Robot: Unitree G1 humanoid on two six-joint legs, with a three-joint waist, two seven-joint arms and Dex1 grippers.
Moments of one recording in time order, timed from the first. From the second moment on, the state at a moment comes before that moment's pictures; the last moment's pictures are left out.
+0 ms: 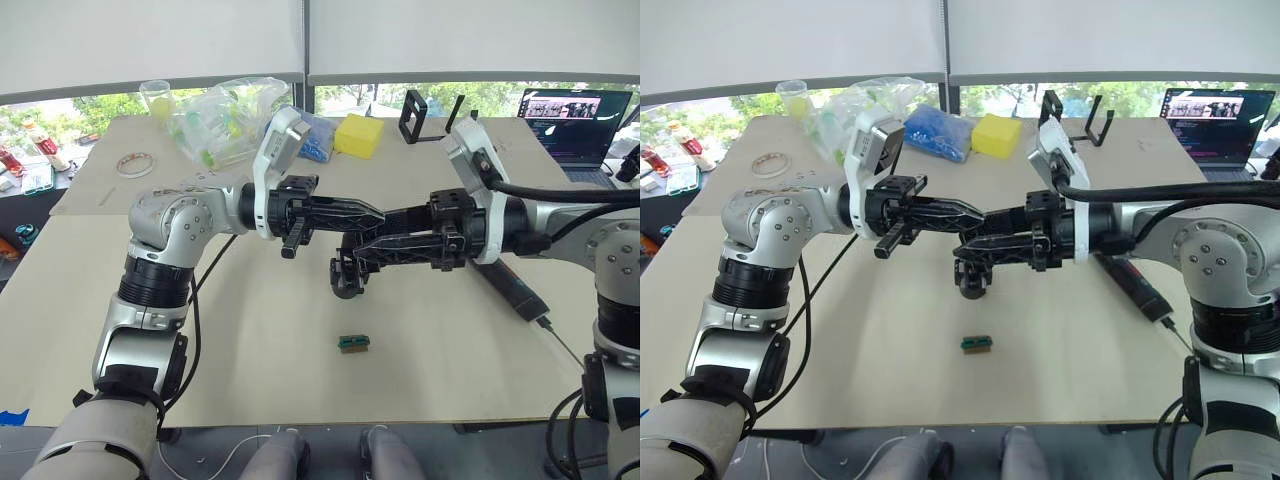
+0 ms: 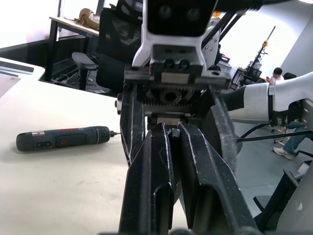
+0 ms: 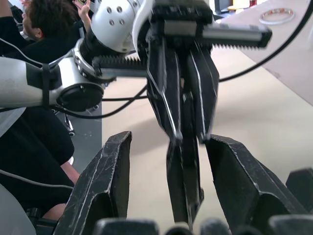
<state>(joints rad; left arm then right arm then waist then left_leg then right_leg) -0.99 0.46 -0.08 0.08 -0.79 0.94 -1.25 -0.85 -0.81 -0.01 -0.33 1.05 1.19 0.86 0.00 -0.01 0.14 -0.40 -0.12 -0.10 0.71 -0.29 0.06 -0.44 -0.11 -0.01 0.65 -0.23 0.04</state>
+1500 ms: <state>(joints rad) -0.89 0.30 -0.28 0.87 -0.08 -0.17 -1.33 -0.57 -0.69 0.10 -0.26 0.56 0.53 1.10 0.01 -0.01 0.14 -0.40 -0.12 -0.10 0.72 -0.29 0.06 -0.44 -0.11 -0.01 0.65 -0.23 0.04</state>
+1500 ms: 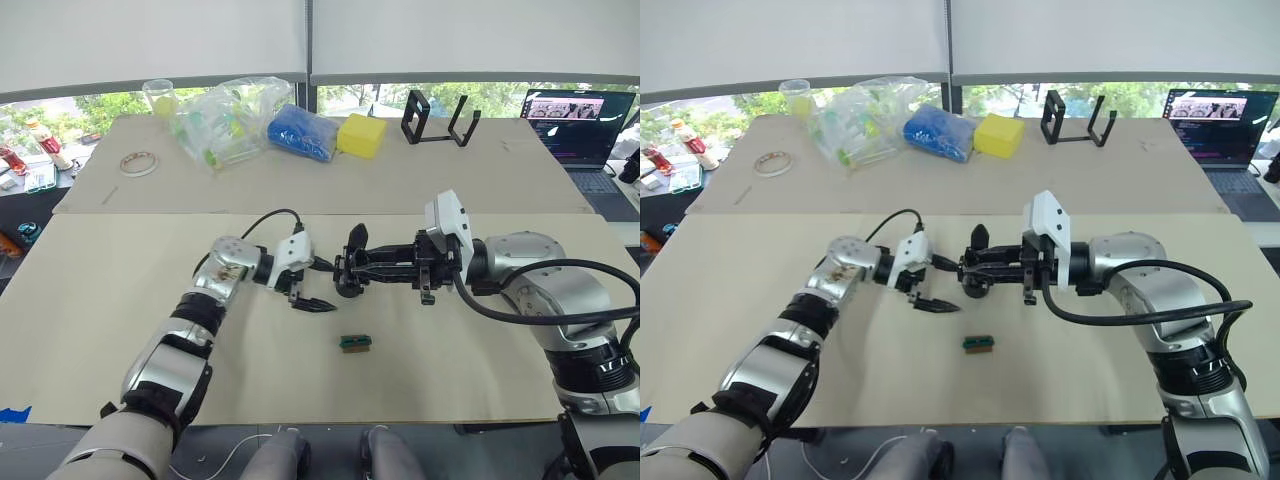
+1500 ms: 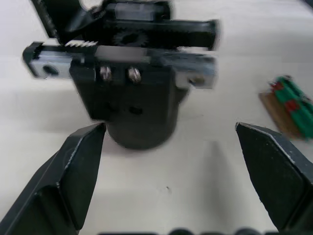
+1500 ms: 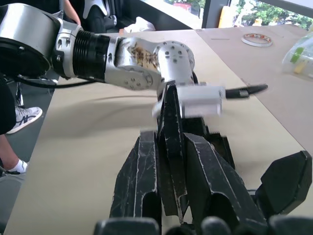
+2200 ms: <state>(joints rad) -0.97 0.20 -0.22 1.09 -0.04 -0.28 -1.28 -0.54 -0.72 0.10 -0.27 0.56 0.53 1.11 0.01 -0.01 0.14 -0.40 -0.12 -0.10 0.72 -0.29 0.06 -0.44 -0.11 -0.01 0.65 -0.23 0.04</state>
